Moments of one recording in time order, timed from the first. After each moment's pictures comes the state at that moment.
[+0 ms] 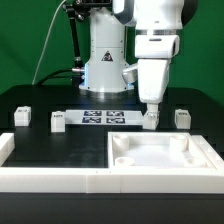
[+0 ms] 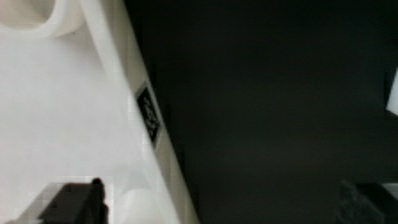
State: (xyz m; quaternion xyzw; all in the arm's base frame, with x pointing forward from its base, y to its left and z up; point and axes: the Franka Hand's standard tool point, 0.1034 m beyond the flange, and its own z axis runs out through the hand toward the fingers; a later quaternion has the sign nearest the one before) arm 0.462 0.081 0.057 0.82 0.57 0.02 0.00
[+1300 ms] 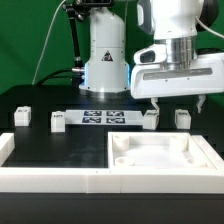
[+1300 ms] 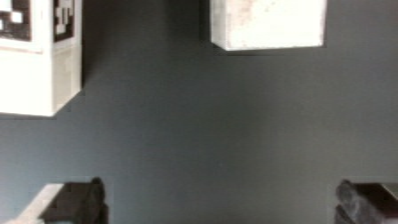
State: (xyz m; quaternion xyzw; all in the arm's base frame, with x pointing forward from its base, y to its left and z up) arm 0.411 0.142 0.041 1.00 -0.06 0.00 -0.06
